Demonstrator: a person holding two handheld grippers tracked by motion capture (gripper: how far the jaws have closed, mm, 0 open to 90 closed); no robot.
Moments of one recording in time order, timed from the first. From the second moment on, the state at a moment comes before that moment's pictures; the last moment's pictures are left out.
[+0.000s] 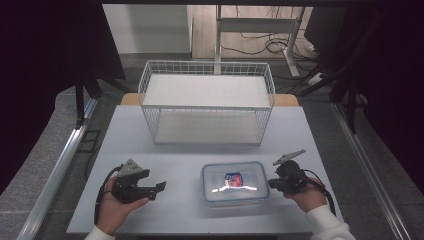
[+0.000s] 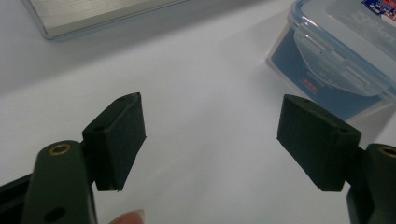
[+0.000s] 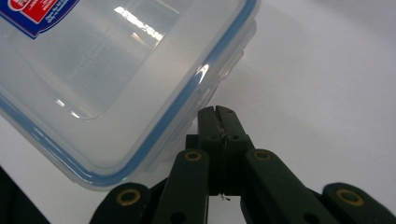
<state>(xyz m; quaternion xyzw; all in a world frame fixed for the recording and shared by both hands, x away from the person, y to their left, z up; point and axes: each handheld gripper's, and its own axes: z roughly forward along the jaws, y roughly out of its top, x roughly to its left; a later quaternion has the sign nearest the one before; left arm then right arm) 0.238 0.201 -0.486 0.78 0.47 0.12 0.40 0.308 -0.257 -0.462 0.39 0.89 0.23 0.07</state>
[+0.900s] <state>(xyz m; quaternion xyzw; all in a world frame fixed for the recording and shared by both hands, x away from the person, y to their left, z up) 0.239 0.204 -0.487 0.77 0.47 0.12 0.41 0.307 -0.195 -0.470 0.34 0.90 0.27 0.05</state>
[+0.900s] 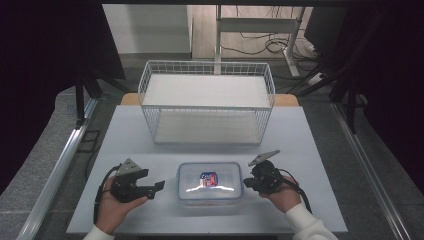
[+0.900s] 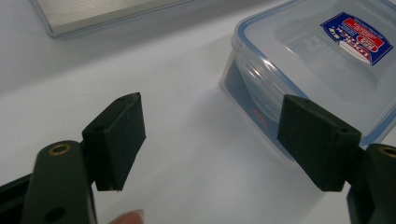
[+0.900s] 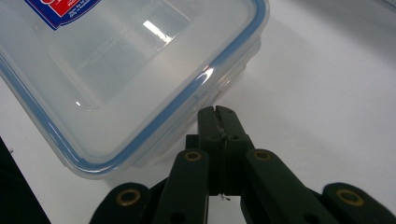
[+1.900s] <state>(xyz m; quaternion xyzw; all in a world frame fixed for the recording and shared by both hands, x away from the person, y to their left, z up) 0.238 0.203 -0.486 0.76 0.48 0.11 0.42 0.293 -0.232 -0.458 0.39 0.80 0.44 0.06</state>
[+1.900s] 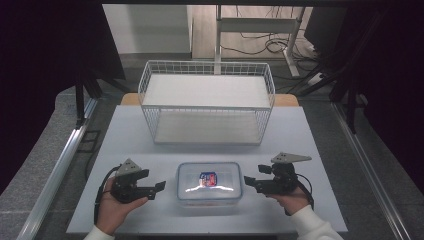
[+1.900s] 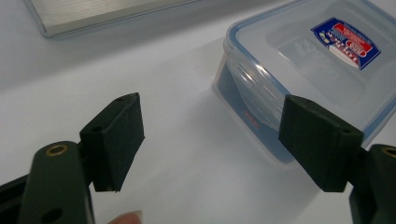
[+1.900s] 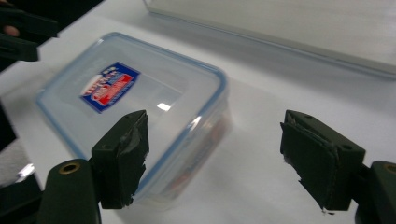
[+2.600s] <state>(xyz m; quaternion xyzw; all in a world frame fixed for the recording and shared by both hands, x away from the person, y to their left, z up) 0.252 0.194 -0.485 0.74 0.49 0.01 0.46 0.292 -0.216 -0.468 0.39 0.82 0.43 0.04</state>
